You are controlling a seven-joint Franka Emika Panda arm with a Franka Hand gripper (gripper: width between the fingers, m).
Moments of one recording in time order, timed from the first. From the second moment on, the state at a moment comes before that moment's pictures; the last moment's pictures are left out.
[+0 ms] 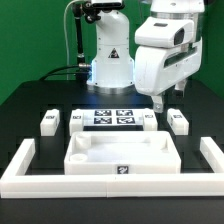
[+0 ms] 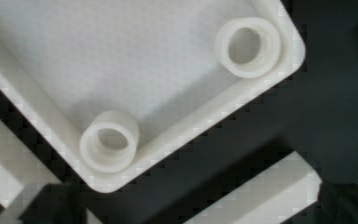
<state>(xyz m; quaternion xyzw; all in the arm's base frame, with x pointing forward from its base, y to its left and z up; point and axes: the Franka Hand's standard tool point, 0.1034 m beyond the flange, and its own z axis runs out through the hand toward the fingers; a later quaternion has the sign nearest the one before) 0.564 0.056 0.114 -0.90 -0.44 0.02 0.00</state>
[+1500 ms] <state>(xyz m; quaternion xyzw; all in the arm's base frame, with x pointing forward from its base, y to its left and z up) 0.498 -0.032 0.054 -0.68 -0.73 0.01 0.02</state>
